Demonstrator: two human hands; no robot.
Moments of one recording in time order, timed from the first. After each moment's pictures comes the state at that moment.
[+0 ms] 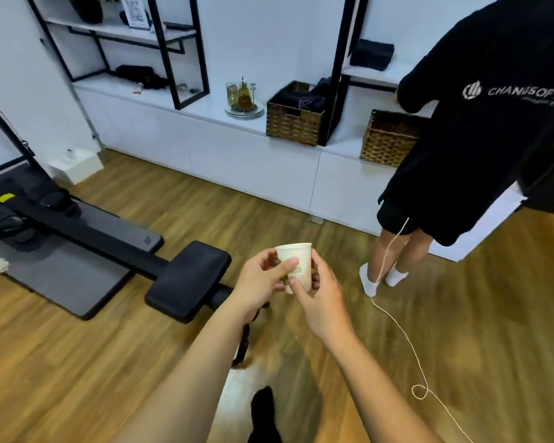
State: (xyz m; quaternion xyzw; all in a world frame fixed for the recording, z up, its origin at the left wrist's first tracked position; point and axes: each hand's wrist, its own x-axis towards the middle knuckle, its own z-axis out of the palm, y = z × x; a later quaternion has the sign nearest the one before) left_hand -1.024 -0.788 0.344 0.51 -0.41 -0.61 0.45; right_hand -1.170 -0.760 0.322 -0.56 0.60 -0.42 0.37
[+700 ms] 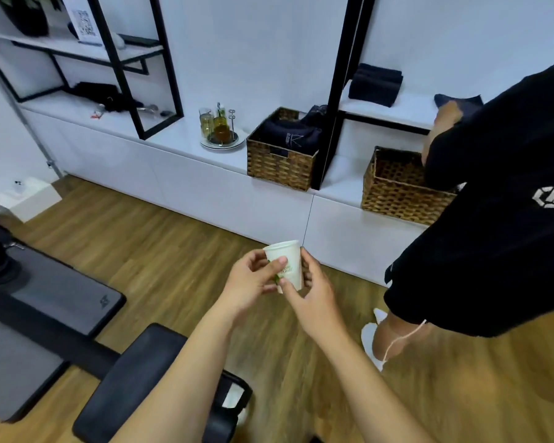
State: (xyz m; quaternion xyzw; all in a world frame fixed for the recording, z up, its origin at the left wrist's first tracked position) left_hand -1.059 -1.178 0.351 0.50 -0.38 -0.61 0.47; right_hand -1.205 -1.147 0.334 -0.56 0.61 -0.41 0.38
